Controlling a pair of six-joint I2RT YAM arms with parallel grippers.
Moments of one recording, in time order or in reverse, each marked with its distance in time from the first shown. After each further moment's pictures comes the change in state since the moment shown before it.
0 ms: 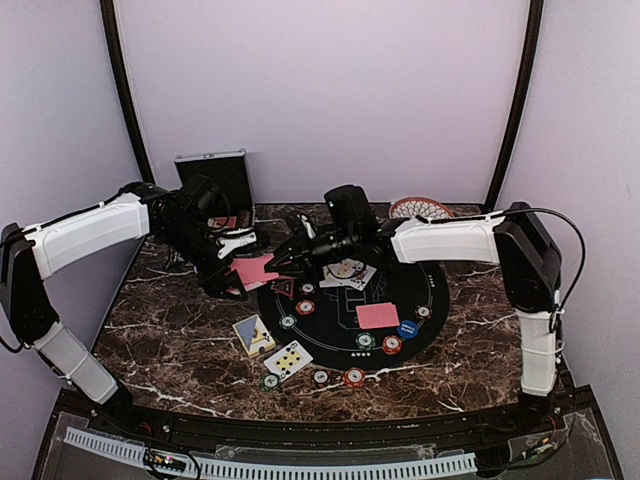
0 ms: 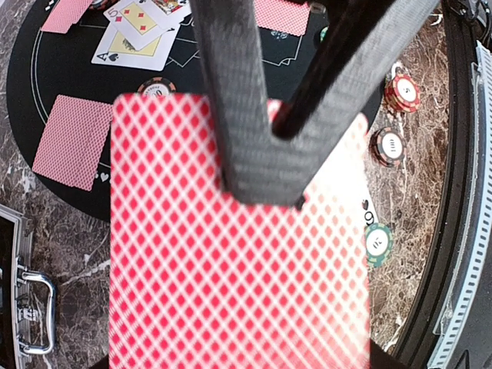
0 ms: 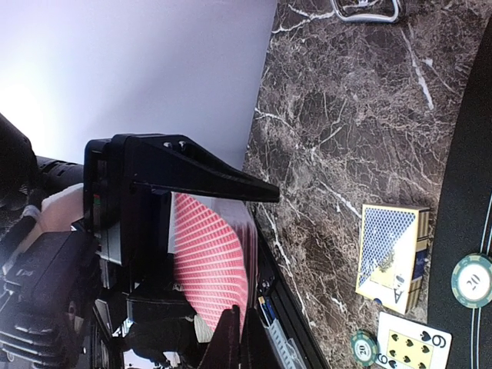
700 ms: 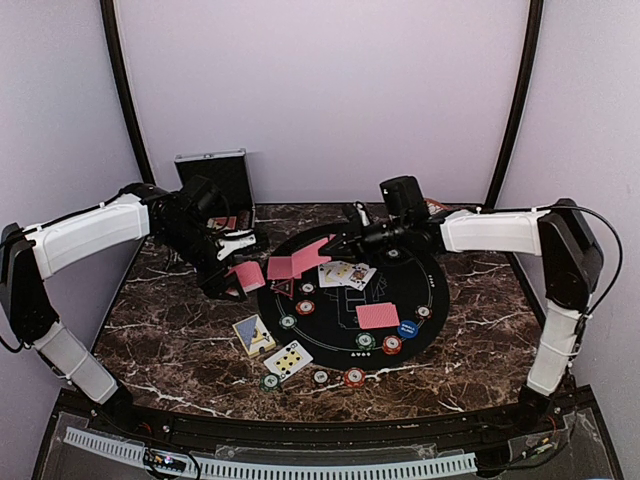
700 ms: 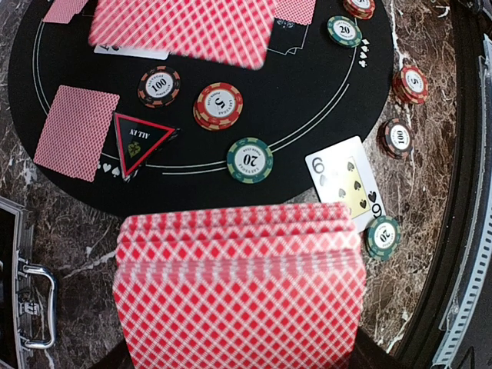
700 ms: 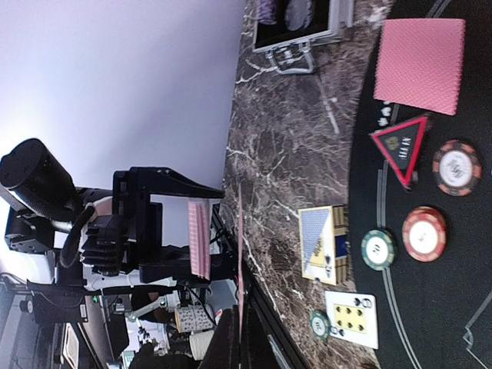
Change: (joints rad) left arm 0.001 0.000 -0.010 -0.001 -0.025 0.009; right arm -0.174 -0.193 -0.209 -0.048 0.001 -0.056
